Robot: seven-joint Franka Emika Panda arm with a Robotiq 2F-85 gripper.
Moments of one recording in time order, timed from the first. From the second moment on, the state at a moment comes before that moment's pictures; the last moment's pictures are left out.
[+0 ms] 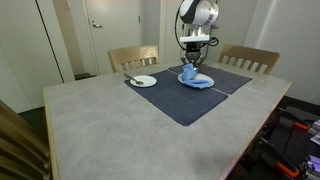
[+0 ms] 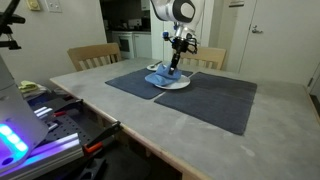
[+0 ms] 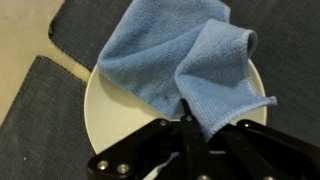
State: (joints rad) arm -0.05 0.69 -0.13 -1.67 0.25 2.05 0.68
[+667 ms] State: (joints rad) arm -0.08 0.69 -0.18 -1.68 0.23 2.21 0.69
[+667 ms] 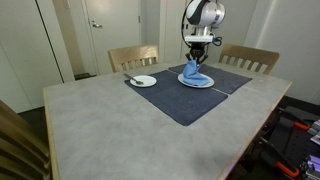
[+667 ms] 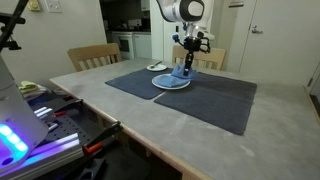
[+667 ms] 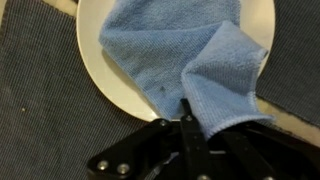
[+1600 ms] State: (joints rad) arm -0.01 0.70 -0.17 -1.70 0.11 1.96 0.71
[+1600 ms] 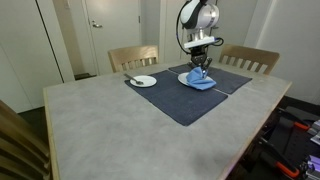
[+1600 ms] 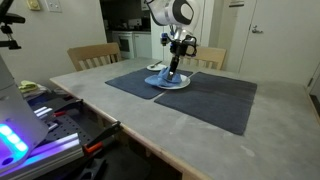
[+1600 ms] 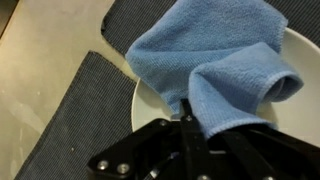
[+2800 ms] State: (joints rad) arm 0.10 0.40 -0.06 -1.76 0.05 2.03 0.62
